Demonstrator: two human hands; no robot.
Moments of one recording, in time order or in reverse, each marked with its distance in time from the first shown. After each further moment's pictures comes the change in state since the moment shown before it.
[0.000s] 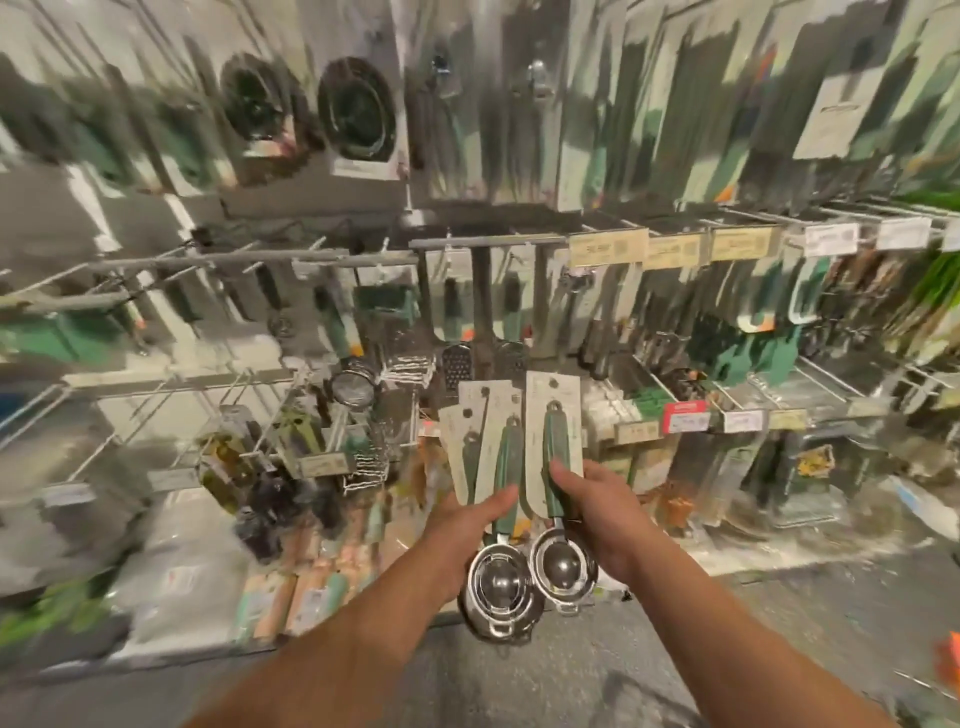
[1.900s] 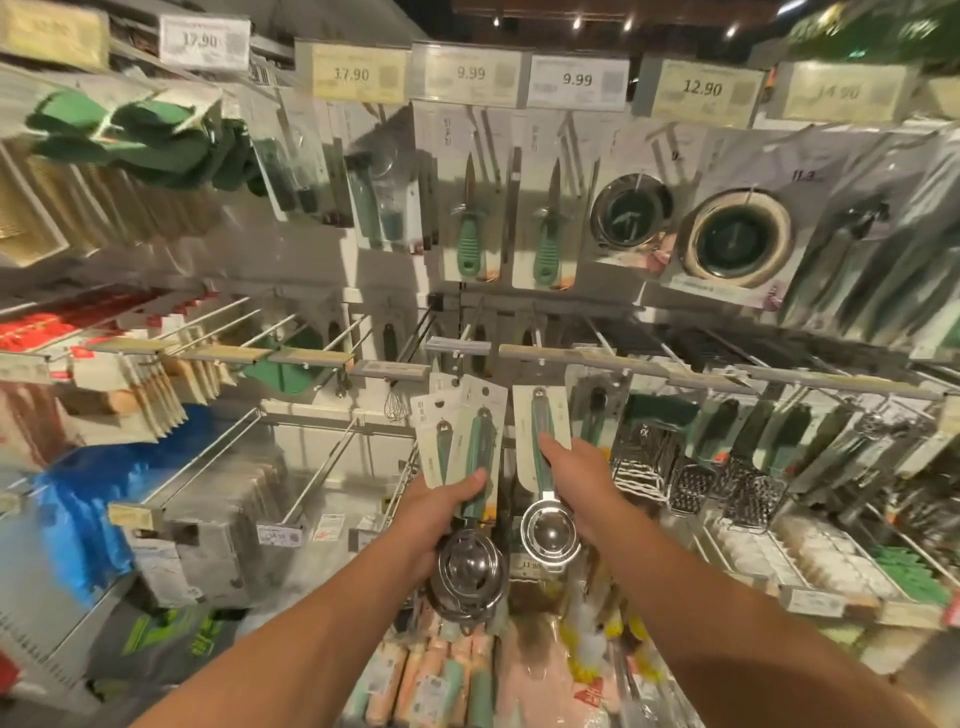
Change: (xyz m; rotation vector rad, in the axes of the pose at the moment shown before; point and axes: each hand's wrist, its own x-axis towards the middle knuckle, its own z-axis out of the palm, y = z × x) left_hand 0.020 0.175 -0.349 -0.198 0.179 0.226; right_hand 0.127 -0.024 0.401 -0.395 0.008 -0.180
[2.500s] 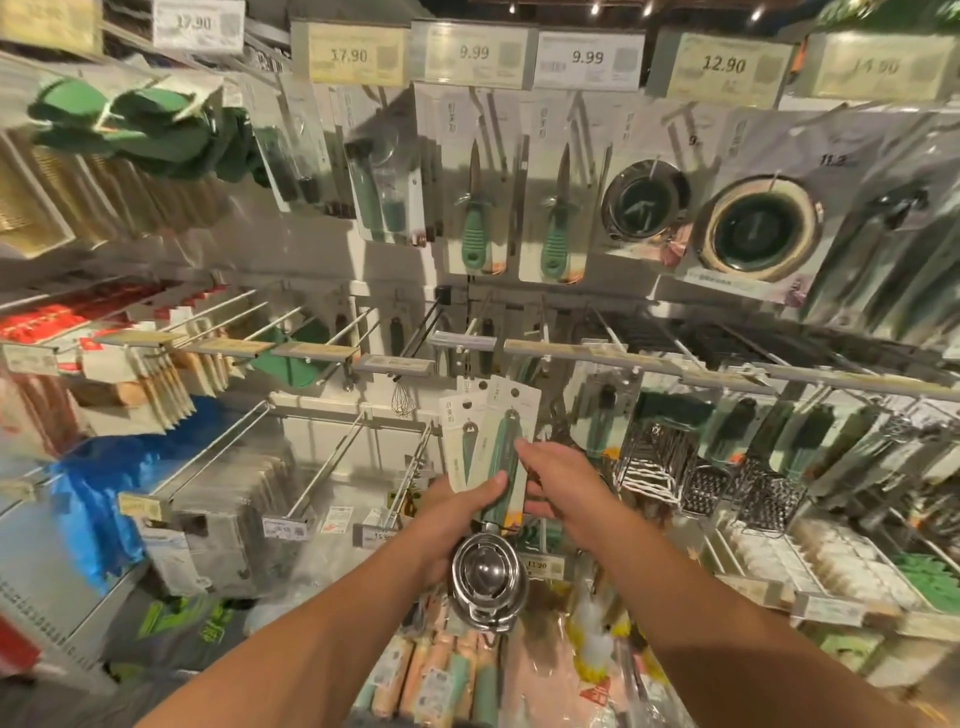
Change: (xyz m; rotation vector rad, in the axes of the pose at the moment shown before) left_hand 0.015 -0.015 0.007 0.075 -0.097 -0.006; right_hand 0.008 0.009 0.015 0.058 -0.238 0.089
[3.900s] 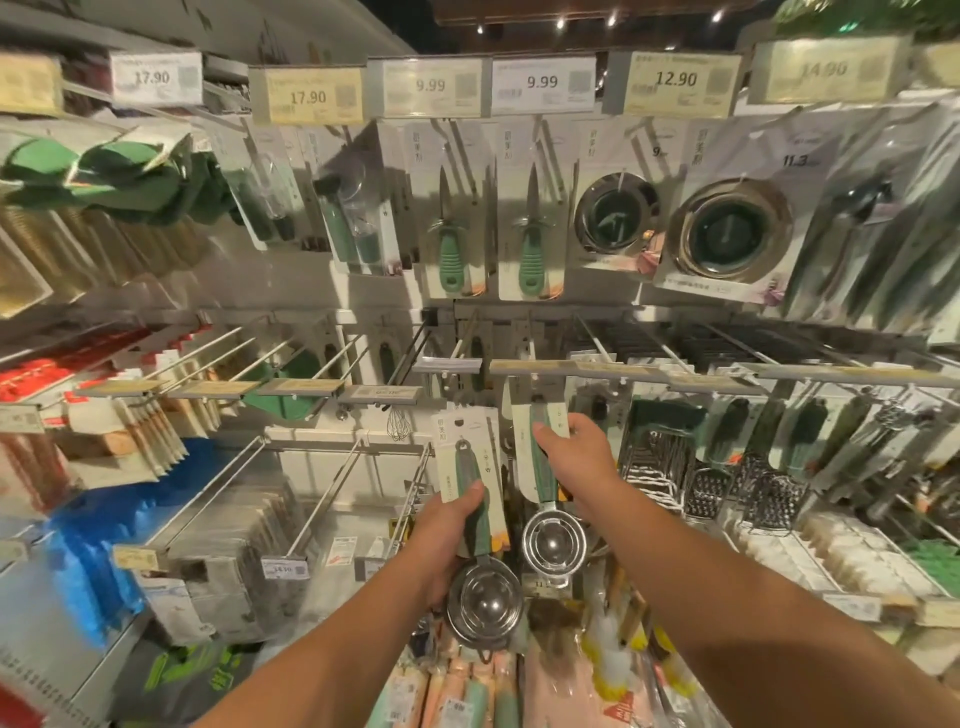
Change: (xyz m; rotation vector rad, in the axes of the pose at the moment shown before) left_hand 0.021 0.003 -0.004 0.021 0.097 -0.072; right_hand 0.016 -0.035 -0.015 -0.117 0.309 -0.167
